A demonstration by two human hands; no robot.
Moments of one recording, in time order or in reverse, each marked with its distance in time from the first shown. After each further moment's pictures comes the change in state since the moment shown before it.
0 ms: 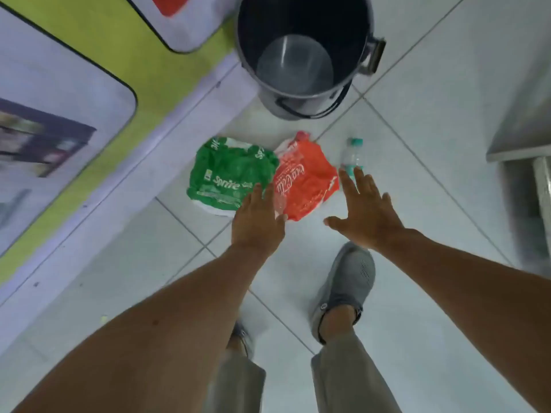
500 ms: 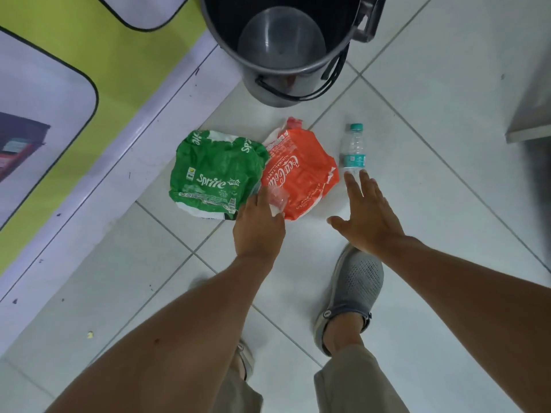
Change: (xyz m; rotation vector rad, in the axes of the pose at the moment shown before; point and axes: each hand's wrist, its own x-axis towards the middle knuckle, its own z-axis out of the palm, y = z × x) left_hand 0.015 0.011 0.040 -0.103 0.133 -0.122; right_hand 0.026 0.031 0.054 0.129 0.093 0.074
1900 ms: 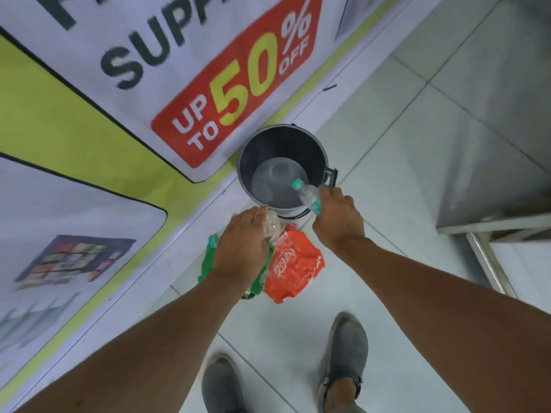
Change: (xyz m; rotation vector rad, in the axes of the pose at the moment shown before) left_hand 0.031 0.069 -0.244 0.105 0.103 0.423; right_hand 0.007 -0.141 -0.210 -0.030 0.364 -0.056
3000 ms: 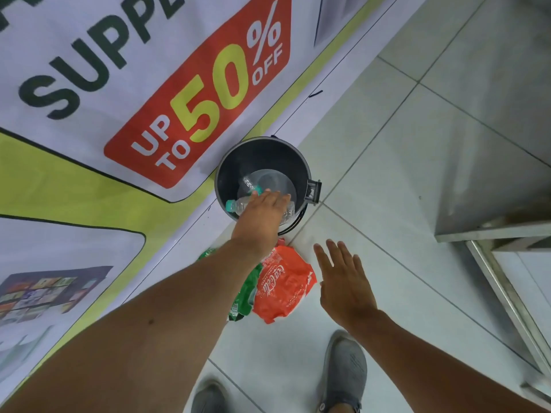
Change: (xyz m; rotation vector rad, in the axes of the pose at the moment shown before) left_hand 0.107 0.048 0.038 0.194 -0.146 0.209; right_hand -0.063 0.079 0.058 -0.079 -0.132 -0.095
